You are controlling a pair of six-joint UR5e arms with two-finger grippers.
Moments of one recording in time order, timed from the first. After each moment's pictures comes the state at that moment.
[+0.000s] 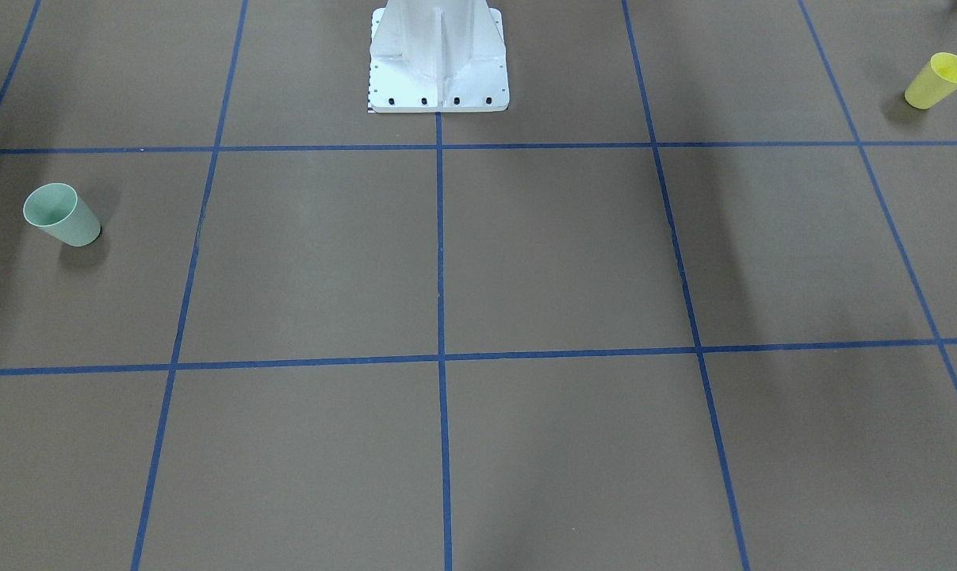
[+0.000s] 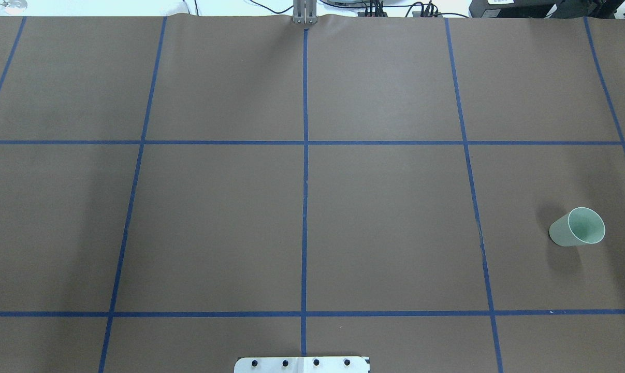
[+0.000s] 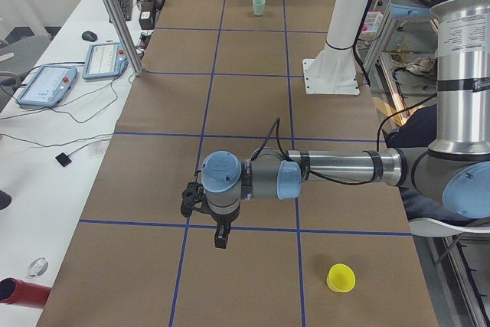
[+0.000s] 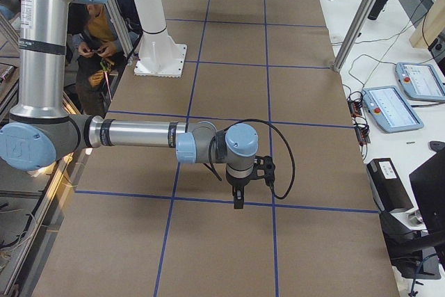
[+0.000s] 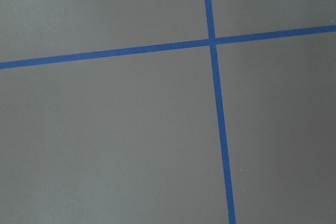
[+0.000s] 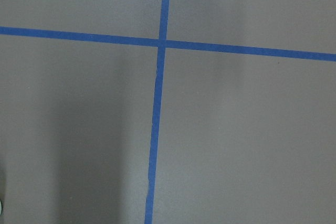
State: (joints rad) left arm -1.64 -1.46 -1.68 -1.56 -2.35 0.17; right arm 1.54 -1.70 1.70 -1.52 2.29 0.00
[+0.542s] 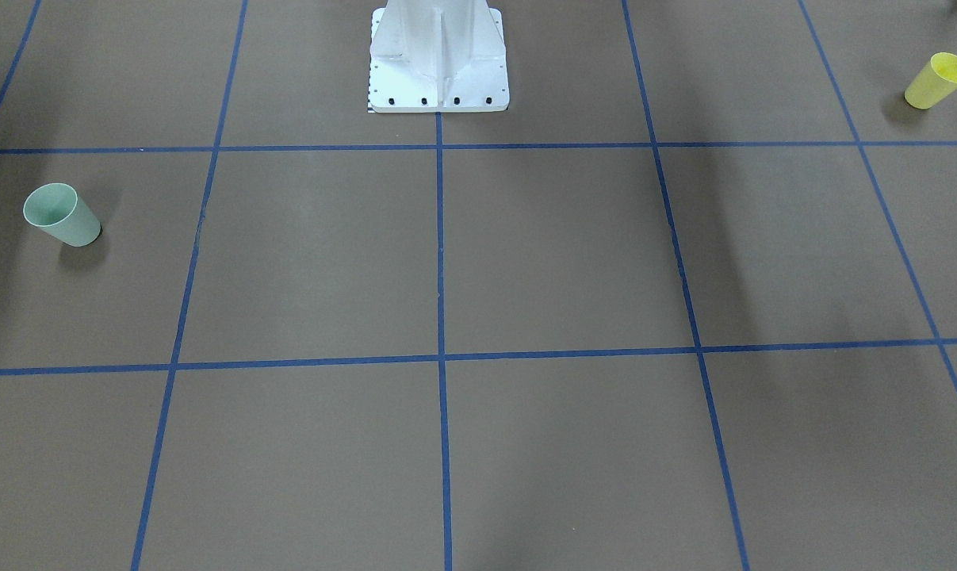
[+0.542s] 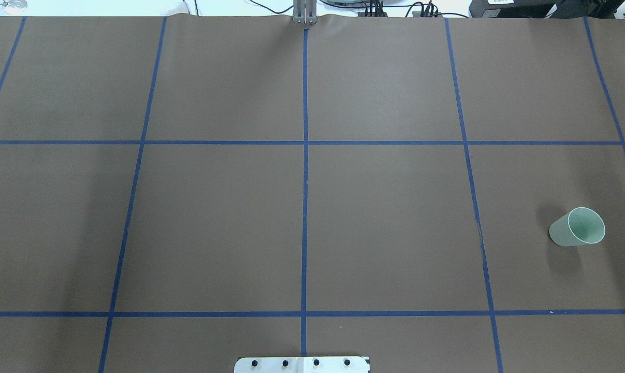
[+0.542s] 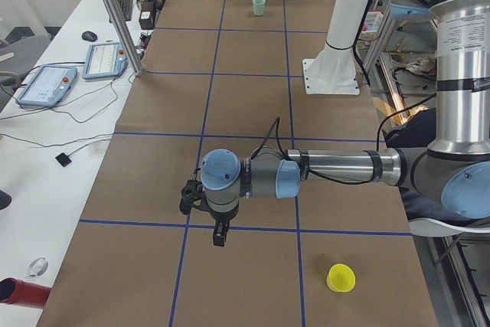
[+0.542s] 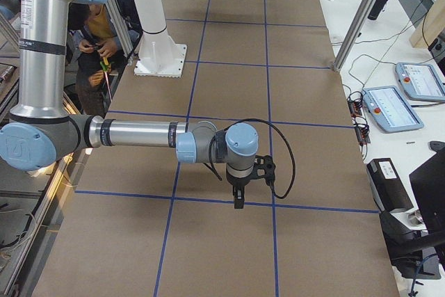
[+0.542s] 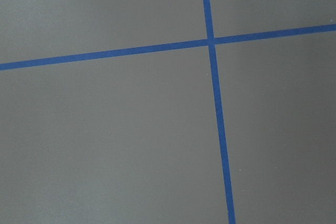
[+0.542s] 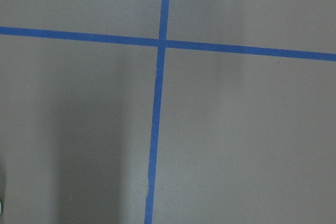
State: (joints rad) left arm -1.63 -1.46 -1.68 -1.58 -2.35 0.17; right arm 1.54 -1.70 1.71 -1.52 2.30 0.00
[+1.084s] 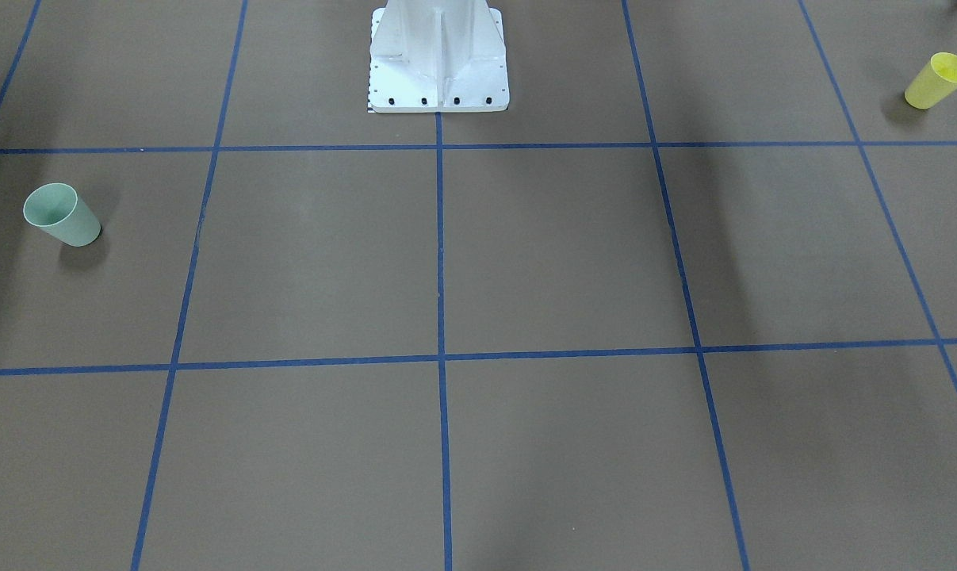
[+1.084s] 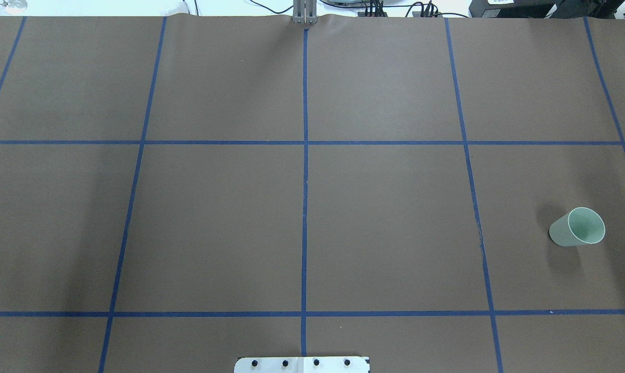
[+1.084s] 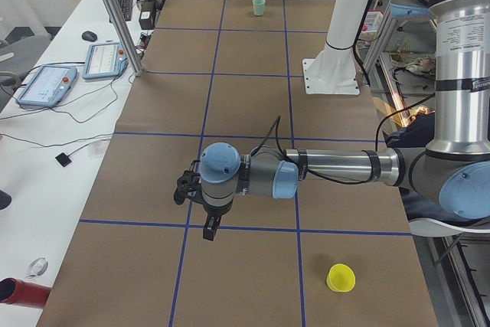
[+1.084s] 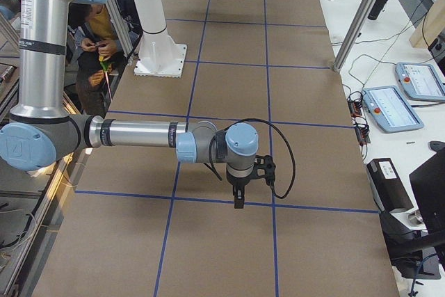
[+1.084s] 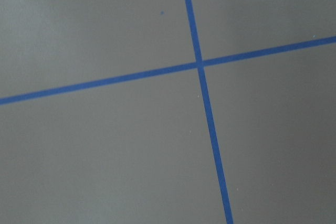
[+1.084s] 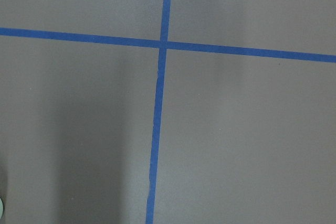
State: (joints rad) left arm -1.63 -1.47 -1.68 -1.74 -2.35 0.17; right arm 1.54 -1.70 1.71 -1.52 2.29 0.00
